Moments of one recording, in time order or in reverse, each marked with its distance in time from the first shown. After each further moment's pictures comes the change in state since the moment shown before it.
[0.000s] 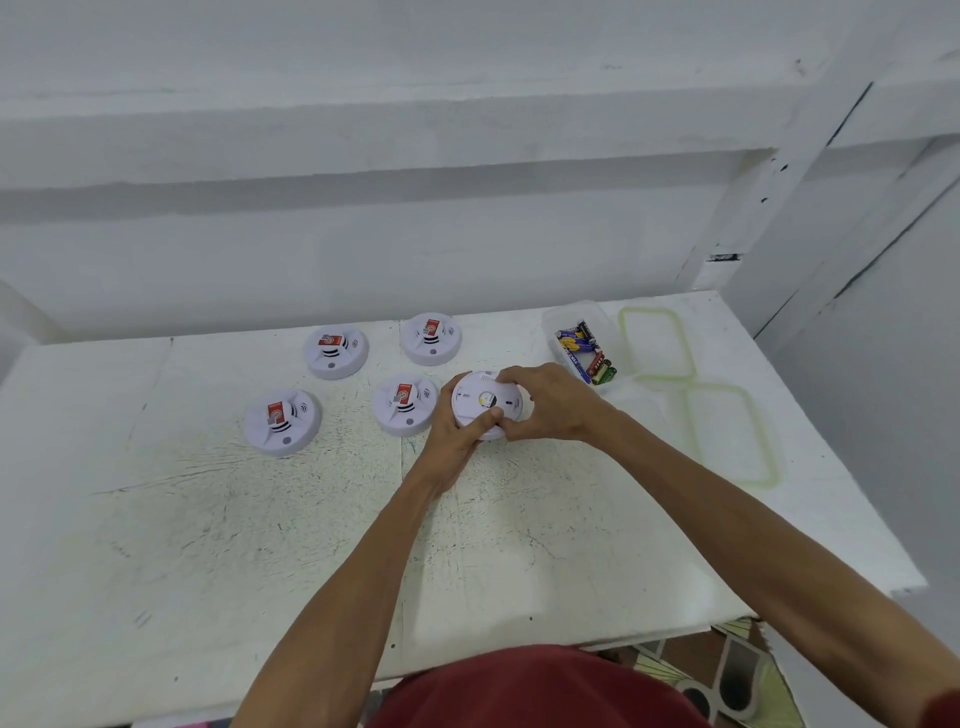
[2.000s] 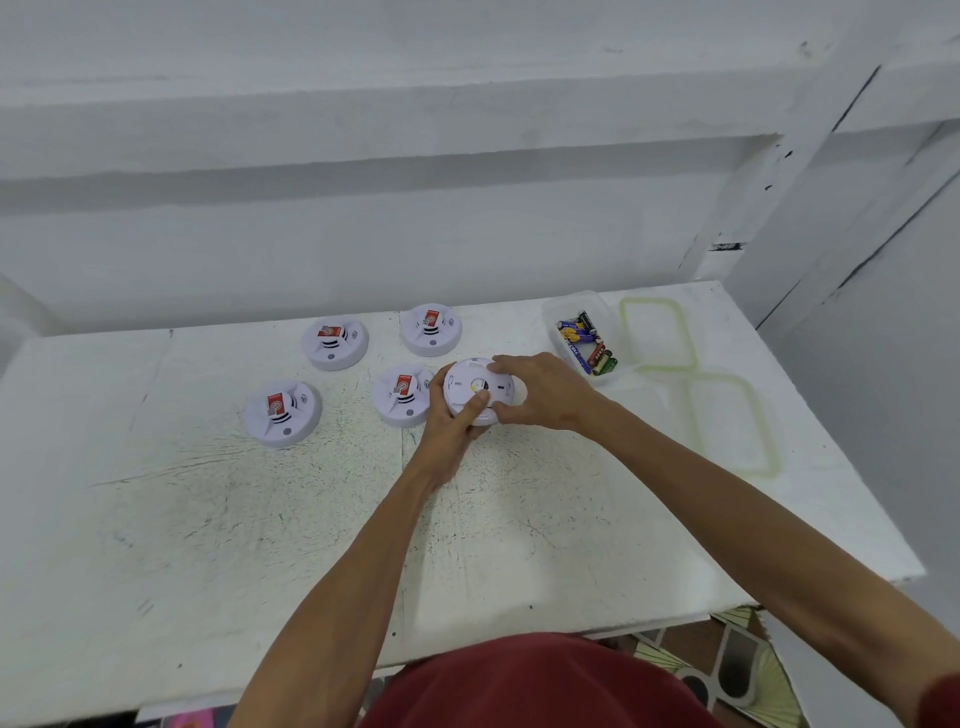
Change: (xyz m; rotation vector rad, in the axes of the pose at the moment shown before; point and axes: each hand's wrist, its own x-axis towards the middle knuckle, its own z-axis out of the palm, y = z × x) left_hand 0.000 -0.001 -0.001 -0.136 0.067 -0.019; right_hand 0.010 0.000 0.008 0.076 -0.014 0.057
